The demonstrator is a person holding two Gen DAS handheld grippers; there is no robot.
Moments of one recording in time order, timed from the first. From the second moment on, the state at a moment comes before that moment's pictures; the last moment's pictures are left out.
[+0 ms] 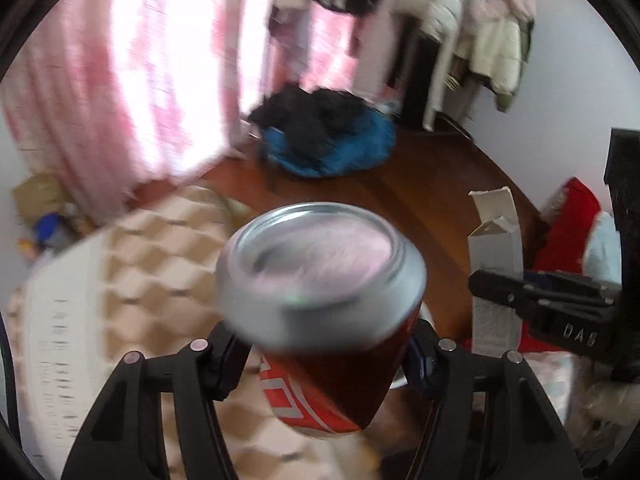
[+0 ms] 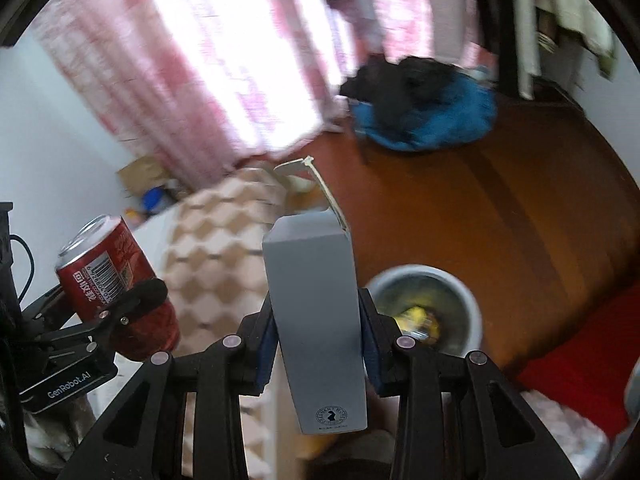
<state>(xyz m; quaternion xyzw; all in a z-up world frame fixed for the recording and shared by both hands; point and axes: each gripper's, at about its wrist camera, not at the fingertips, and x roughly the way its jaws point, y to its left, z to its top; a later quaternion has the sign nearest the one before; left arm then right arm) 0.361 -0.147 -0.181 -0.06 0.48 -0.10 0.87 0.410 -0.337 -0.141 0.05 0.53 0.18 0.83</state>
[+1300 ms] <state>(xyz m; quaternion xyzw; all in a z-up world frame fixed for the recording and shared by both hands) 0.365 -0.239 -0.239 -0.04 0.56 -0.02 0.83 0.410 -0.482 -0.295 0.07 0.66 0.02 0.74</state>
